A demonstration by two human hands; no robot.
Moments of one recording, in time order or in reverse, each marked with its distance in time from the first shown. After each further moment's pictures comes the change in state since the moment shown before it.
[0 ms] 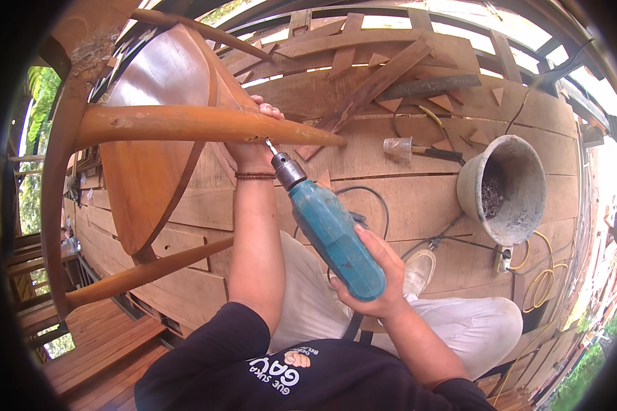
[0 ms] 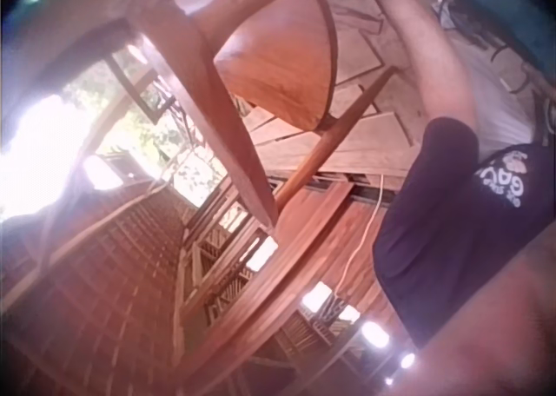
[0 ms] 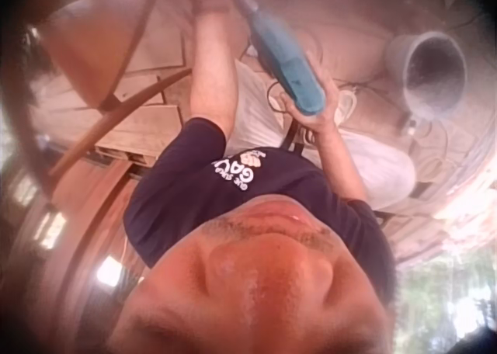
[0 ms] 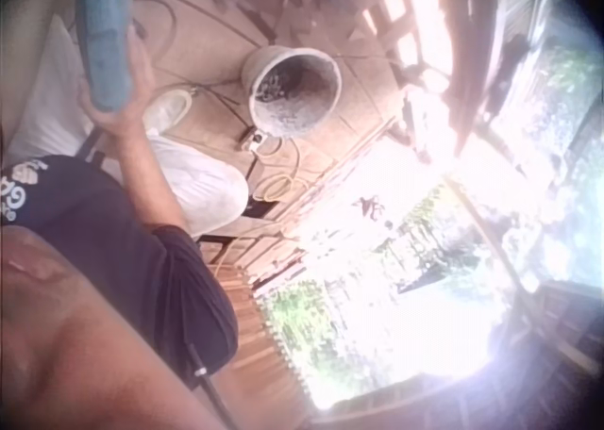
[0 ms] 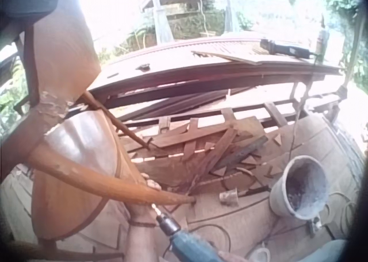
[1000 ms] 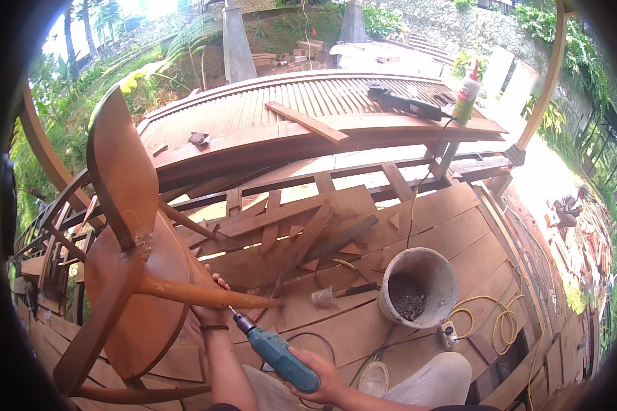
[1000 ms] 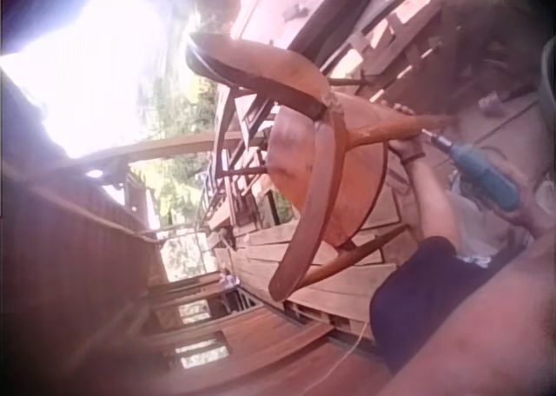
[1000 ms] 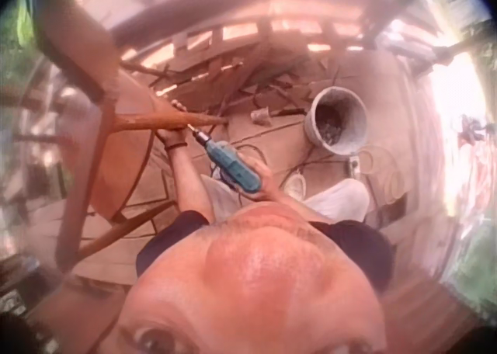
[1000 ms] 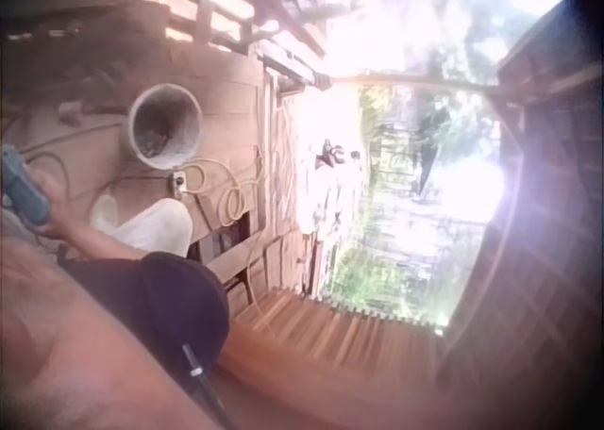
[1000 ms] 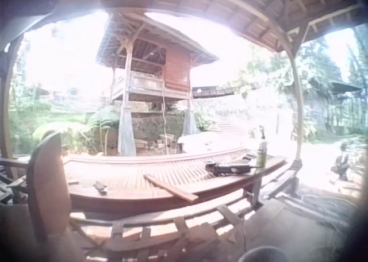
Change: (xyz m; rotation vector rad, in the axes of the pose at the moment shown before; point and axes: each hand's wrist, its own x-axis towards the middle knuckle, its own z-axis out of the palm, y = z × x) left_hand 0.010 0.008 -0.021 -0.421 -0.254 -0.147; right_hand 0.007 -0.007 0.001 -0.045 0.036 -0.076
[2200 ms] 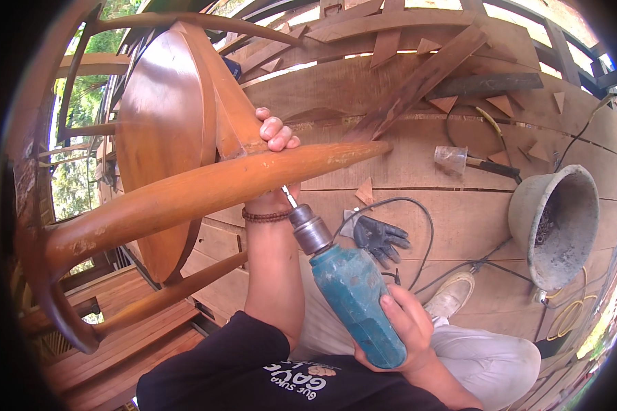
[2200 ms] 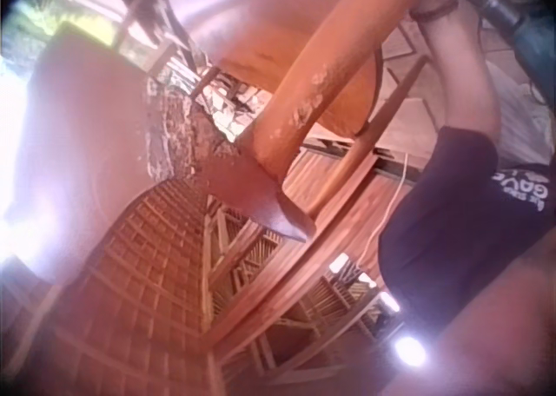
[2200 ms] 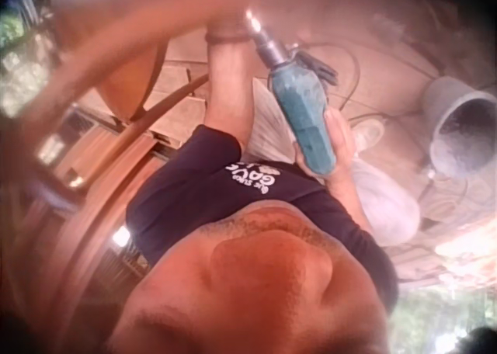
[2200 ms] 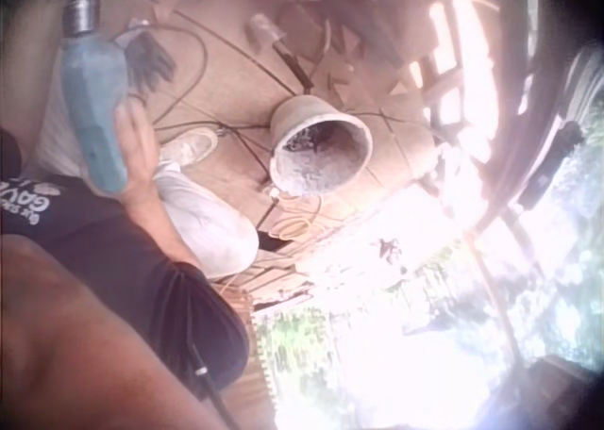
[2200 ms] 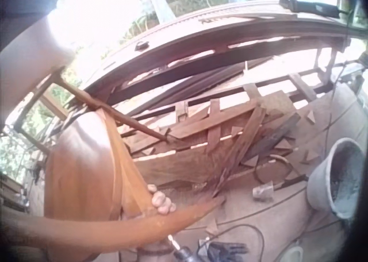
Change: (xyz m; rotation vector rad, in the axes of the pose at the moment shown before) left_hand 0.004 0.005 -0.013 0.025 -0.148 -0.028; right_hand 0.019 0.009 0.007 0.052 -0.049 0.024
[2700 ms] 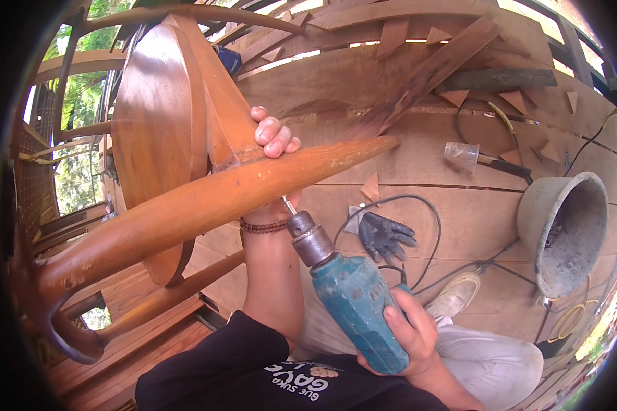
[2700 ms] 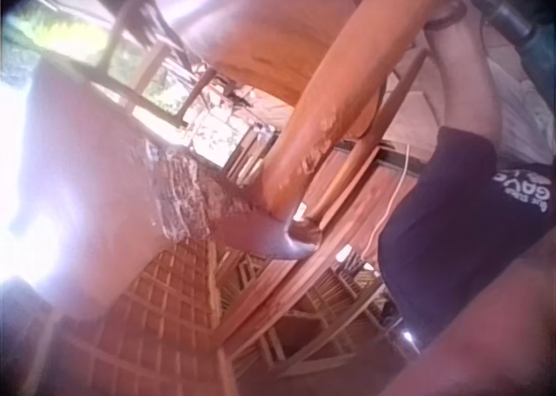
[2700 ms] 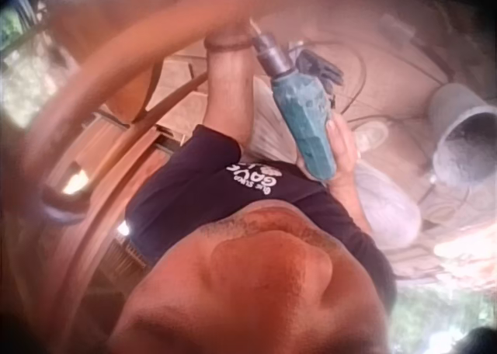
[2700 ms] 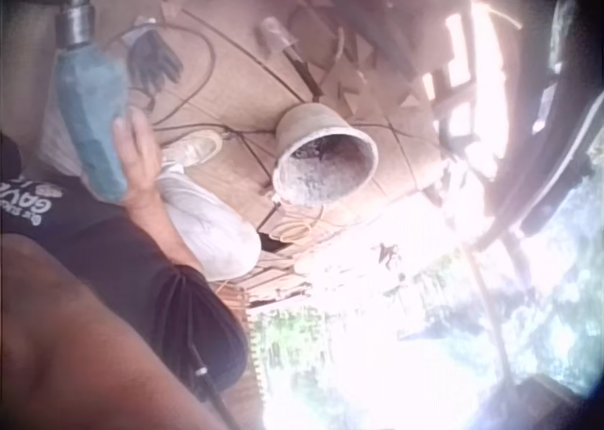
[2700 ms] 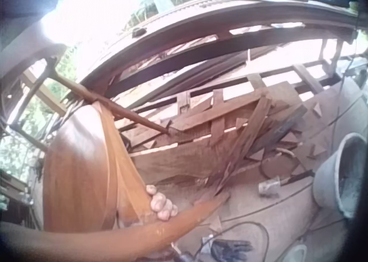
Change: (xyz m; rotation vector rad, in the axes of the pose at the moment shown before) left_hand -0.001 -0.003 0.009 0.008 0.064 0.012; right_hand -0.003 0.013 0.003 0.037 0.010 0.031
